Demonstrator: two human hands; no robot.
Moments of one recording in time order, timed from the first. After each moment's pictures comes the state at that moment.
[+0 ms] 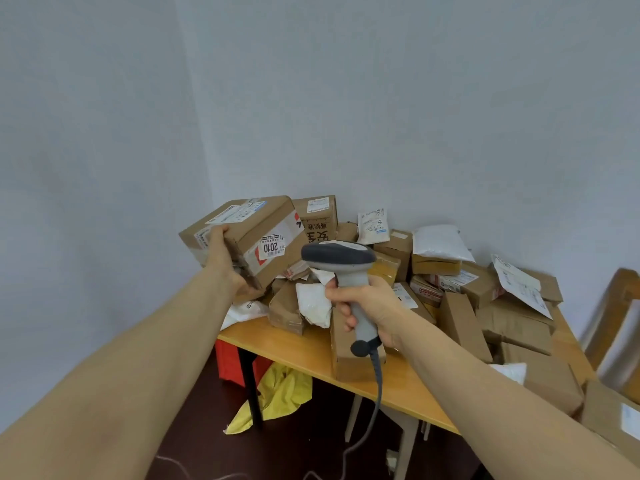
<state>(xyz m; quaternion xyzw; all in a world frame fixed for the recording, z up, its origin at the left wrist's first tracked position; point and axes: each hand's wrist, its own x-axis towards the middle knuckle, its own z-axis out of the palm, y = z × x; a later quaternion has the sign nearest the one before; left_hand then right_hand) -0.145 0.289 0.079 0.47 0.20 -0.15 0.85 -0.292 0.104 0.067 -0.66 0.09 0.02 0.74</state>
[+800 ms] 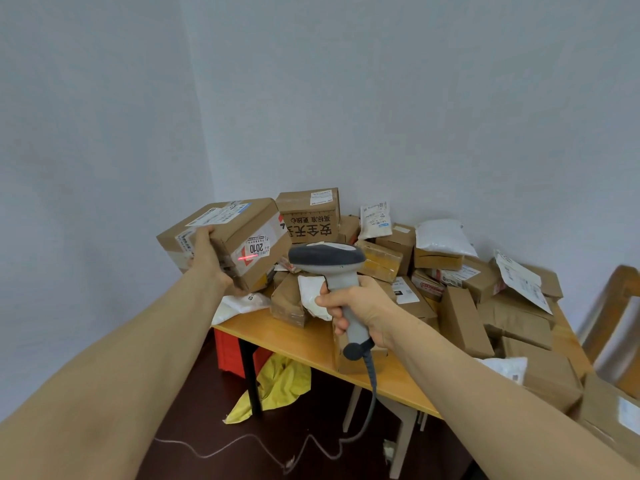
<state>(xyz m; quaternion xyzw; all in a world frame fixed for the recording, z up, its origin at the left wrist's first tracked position) -0.127 0.324 0.058 0.45 0.25 -0.08 0.85 -0.290 0.130 0.063 -0.68 0.10 0.06 0.72</state>
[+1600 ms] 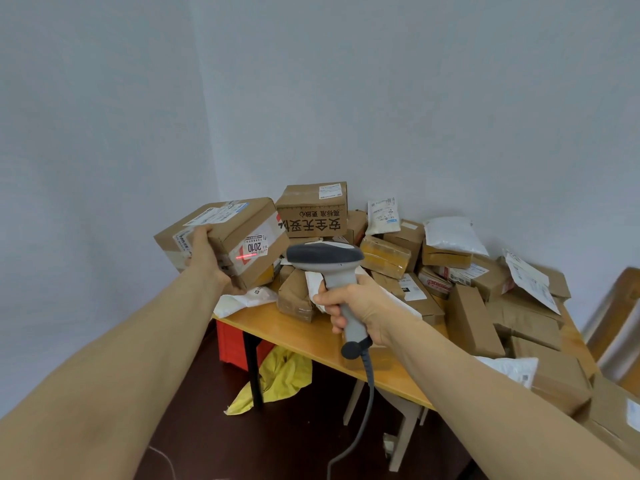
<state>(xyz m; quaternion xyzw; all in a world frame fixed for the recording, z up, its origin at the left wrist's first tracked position) -0.115 0.354 0.048 0.46 0.27 -0.09 0.84 -0.271 0.156 0.060 -0.69 0.11 0.08 0.71</state>
